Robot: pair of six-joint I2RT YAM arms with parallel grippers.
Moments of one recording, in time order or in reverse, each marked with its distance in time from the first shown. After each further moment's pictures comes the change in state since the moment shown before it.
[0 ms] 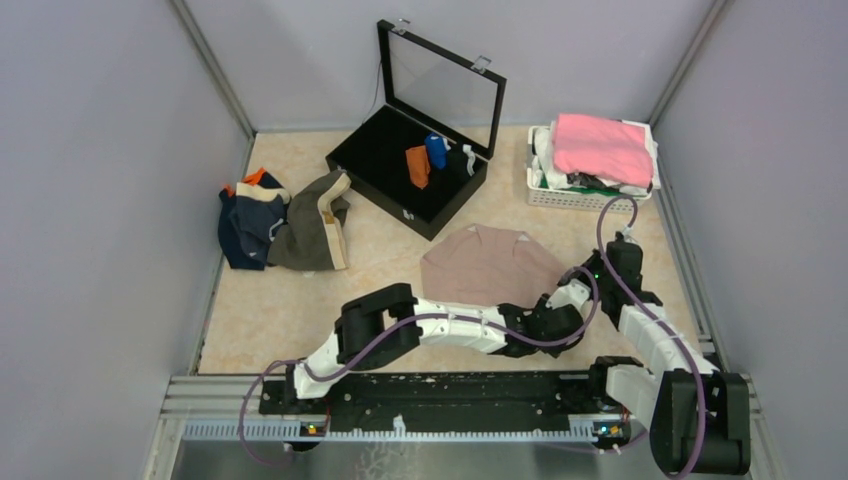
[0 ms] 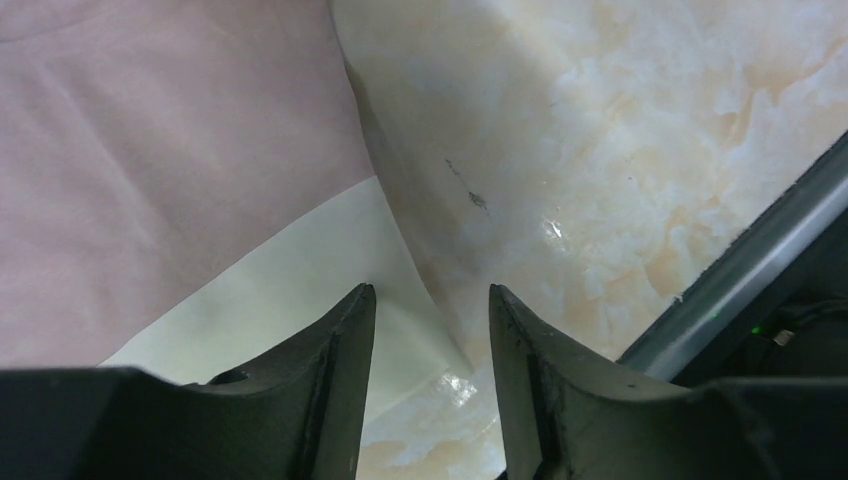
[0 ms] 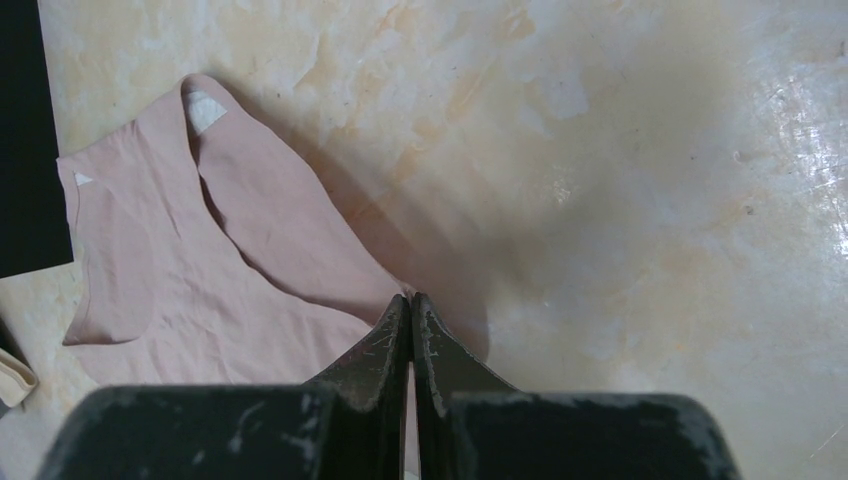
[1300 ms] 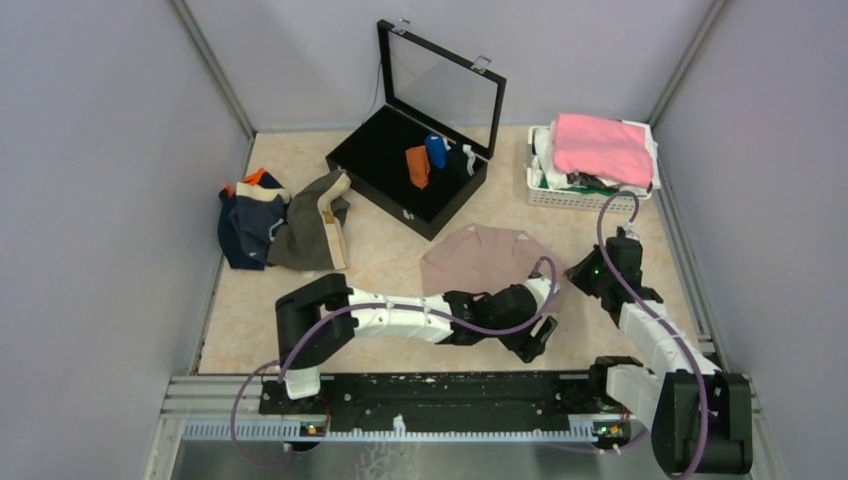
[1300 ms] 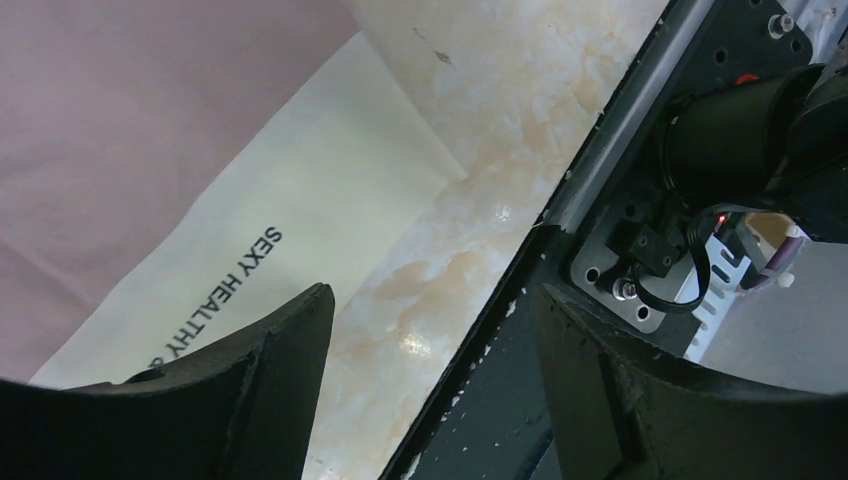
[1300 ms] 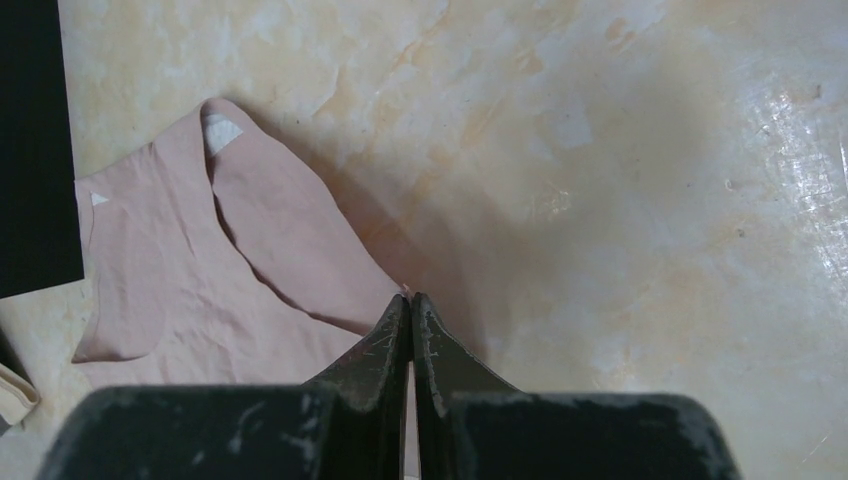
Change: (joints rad) left arm 0.089 -0.358 -0.381 0.127 0.314 0.112; right arm 0.018 0.000 0.032 -0.008 0.045 0.005
